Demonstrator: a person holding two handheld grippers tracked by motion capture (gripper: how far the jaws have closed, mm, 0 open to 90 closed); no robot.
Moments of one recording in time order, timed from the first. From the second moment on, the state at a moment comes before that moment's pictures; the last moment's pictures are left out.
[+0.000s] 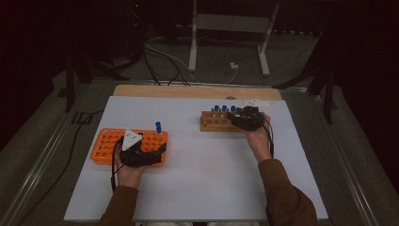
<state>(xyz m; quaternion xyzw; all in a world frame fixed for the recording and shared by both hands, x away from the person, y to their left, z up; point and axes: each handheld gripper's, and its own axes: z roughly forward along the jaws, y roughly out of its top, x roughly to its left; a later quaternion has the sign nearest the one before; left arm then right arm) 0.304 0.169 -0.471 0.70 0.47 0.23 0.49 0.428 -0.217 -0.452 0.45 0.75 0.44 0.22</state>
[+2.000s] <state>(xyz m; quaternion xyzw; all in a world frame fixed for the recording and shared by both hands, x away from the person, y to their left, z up) 0.304 0.171 -0.469 0.69 0.48 0.23 0.49 0.409 -0.211 -0.408 0.40 0.73 0.47 0.30</state>
